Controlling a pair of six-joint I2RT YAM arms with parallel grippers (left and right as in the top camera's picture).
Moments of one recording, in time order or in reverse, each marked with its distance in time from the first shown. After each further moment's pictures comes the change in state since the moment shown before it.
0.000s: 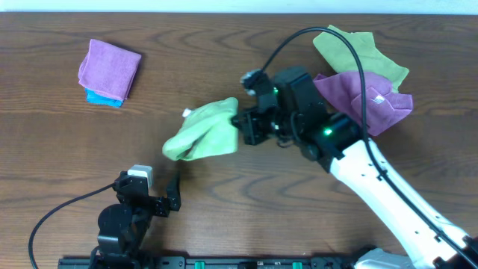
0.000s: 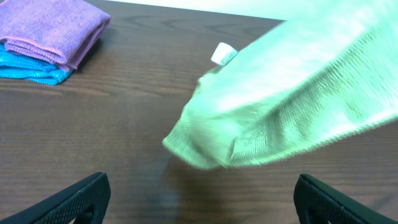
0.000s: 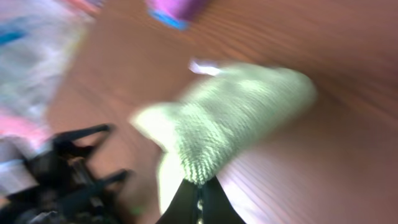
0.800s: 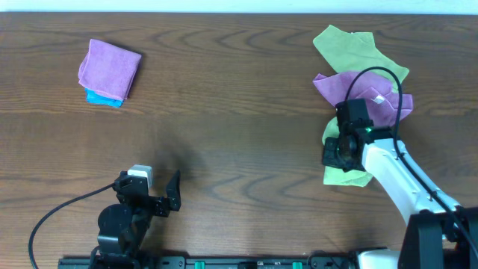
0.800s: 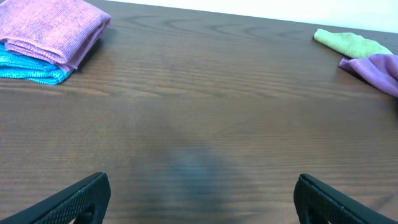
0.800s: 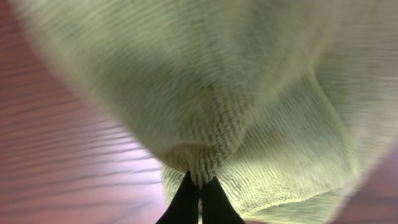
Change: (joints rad) left arm 0.000 0.000 0.000 0.000 0.000 0.000; right arm -0.422 0.063 -0.373 -0.107 0.428 -0.031
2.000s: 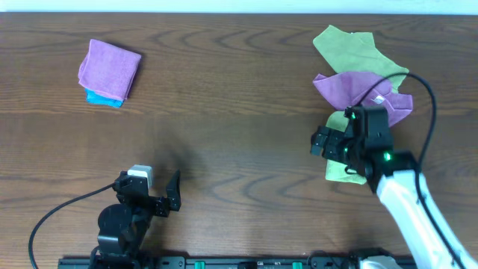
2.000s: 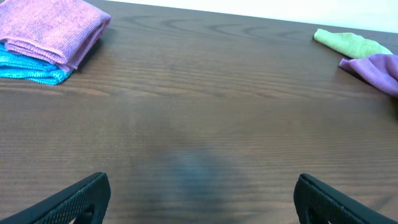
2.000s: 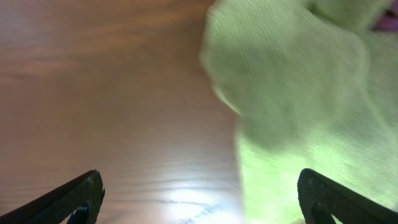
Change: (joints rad) left arm 0.000 0.000 0.000 0.000 0.000 0.000; right arm -0.019 -0.255 -0.056 0.101 -0.111 0.071
